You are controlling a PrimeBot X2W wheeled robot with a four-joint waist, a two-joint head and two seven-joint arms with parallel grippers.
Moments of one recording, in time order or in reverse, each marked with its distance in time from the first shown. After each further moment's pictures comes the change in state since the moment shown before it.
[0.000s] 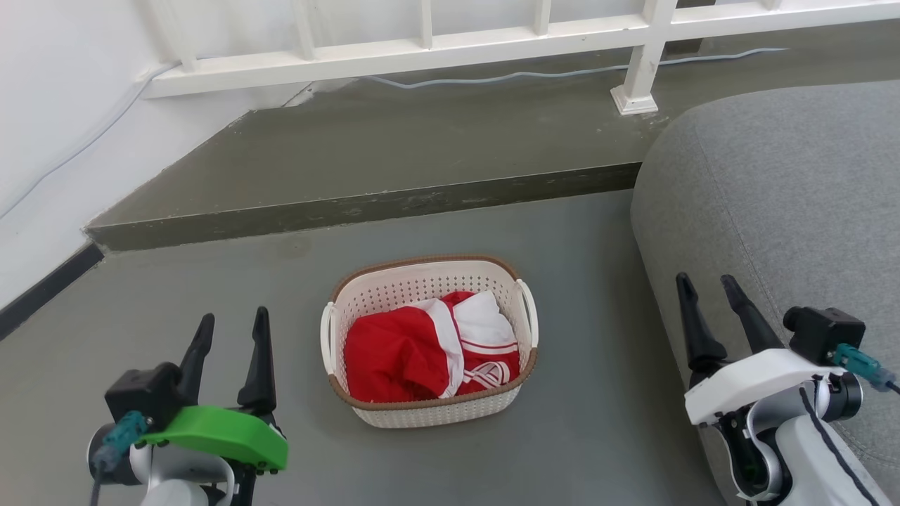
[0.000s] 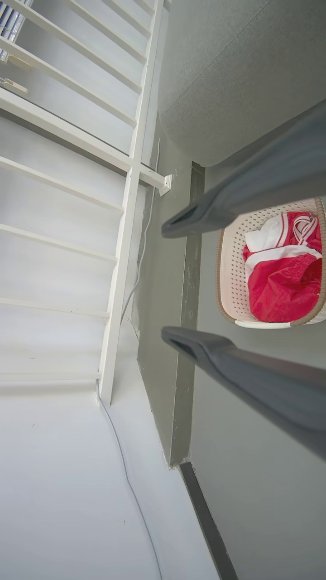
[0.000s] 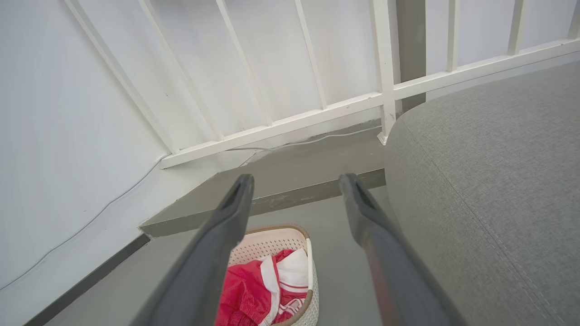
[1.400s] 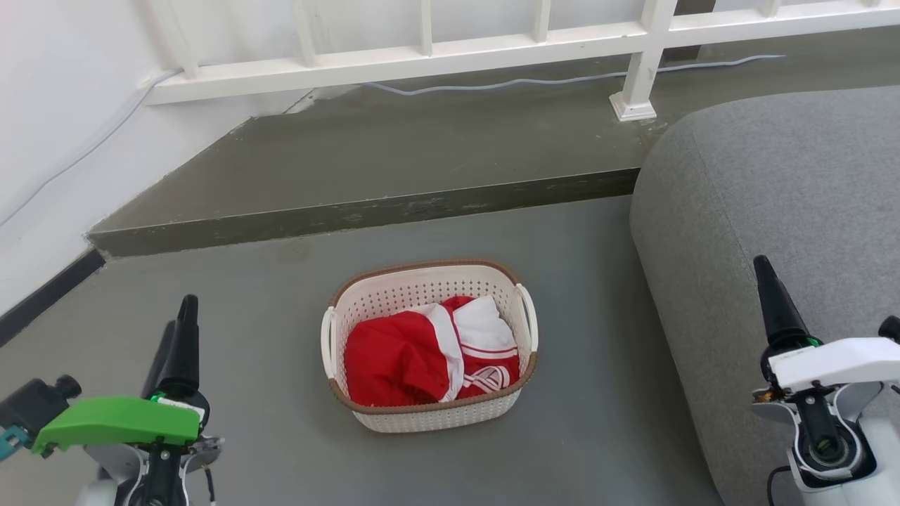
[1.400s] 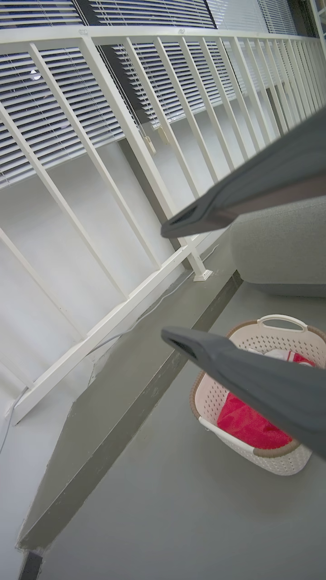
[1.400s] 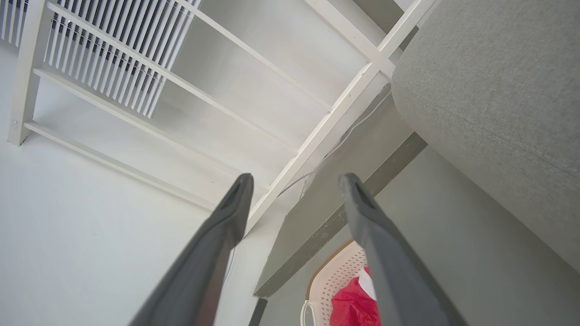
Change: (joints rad) left arm -0.026 0.000 0.155 0.055 -0.734 -0.134 0.126; right arm 0.000 0.023 -0.208 0.017 0.599 0.104 0.137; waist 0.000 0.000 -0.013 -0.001
